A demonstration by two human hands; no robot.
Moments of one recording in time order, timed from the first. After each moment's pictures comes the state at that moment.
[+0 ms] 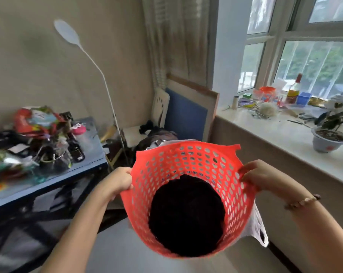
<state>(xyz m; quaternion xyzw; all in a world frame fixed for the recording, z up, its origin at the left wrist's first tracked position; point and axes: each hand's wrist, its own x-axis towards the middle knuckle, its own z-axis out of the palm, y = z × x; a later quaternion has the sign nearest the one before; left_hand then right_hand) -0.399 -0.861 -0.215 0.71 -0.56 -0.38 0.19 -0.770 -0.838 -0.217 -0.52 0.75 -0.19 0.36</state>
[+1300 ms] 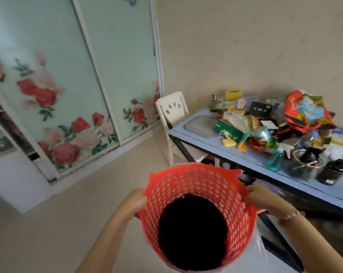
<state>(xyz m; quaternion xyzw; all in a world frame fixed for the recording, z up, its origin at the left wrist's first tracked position) 0.146 -0.512 -0.293 0.89 0.00 -0.26 0.38 0.022 -0.849 -0.302 -0.86 0.31 0.13 0.40</state>
